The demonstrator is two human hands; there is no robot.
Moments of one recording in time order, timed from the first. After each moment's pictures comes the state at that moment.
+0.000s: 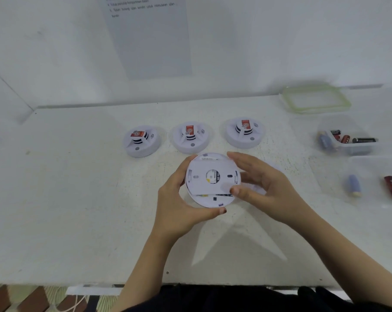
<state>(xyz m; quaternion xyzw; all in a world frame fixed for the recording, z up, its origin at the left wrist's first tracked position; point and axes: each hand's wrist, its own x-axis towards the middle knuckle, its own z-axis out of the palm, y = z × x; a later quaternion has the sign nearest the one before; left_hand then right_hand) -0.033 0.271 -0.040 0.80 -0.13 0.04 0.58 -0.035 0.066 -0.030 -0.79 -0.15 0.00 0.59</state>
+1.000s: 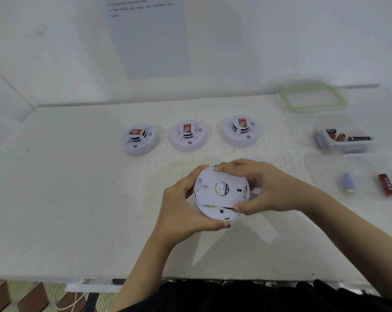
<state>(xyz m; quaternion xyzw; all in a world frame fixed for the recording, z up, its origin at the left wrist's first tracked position) -0.047 0.260 -0.033 0.80 -0.17 0.00 0.58 -0.020 0.050 -0.008 -0.84 -0.23 0.17 0.46</state>
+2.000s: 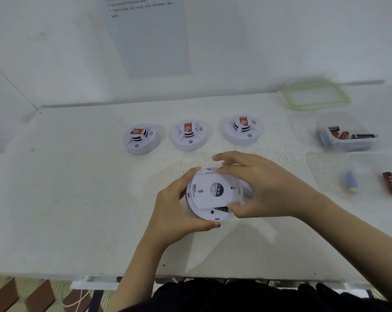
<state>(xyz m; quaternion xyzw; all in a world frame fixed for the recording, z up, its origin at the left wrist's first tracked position) -0.048 0.275 -0.042 0.83 -0.16 0.00 0.53 -0.026 0.061 0.000 -0.92 -0.32 -0.02 0.21</state>
